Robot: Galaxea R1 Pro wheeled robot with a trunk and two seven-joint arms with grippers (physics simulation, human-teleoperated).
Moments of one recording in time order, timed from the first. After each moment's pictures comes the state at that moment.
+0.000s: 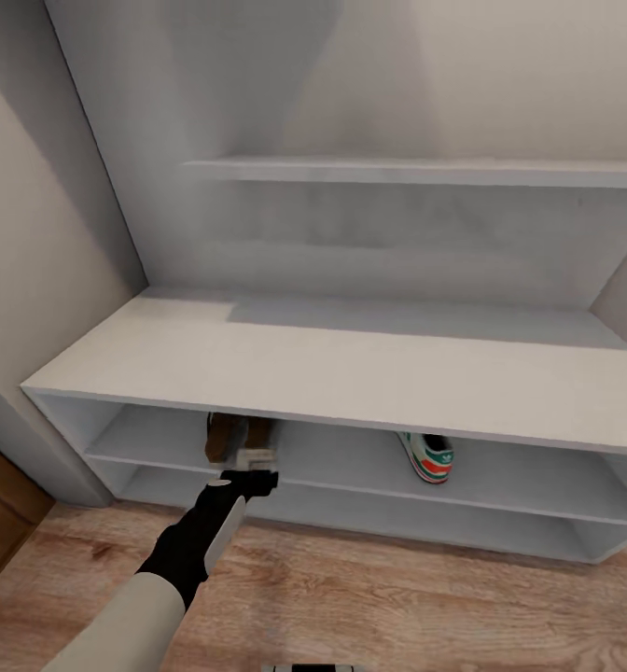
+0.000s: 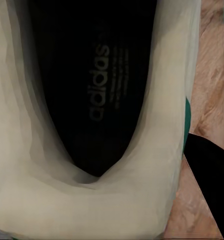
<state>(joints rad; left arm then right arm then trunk) -0.65 -0.10 -0.21 -0.79 0.20 0.43 0.17 -0.56 -0.32 -0.99 -1.51 -0.03 0.78 -0.11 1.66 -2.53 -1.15</state>
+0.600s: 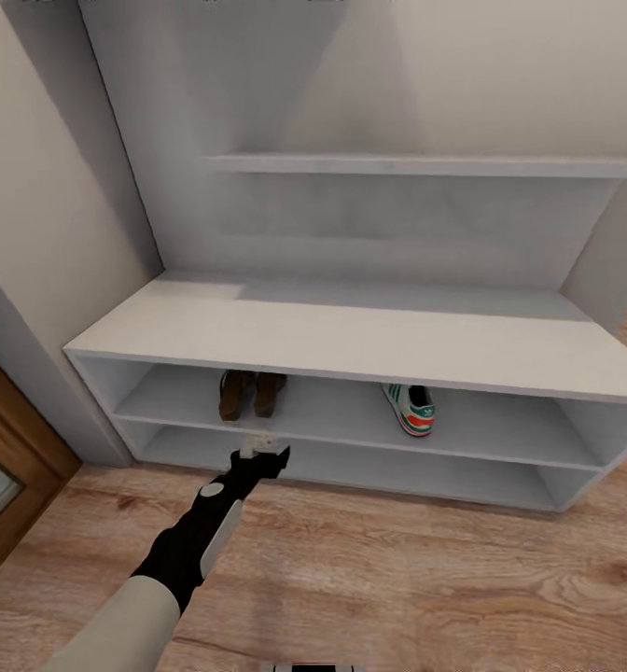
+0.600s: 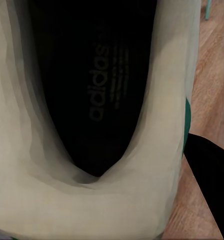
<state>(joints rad) -0.64 -0.08 -0.22 -0.79 0.20 0.11 -0.03 -0.56 -0.32 -0.99 -1.51 -0.03 0.78 -0.11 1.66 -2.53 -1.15</state>
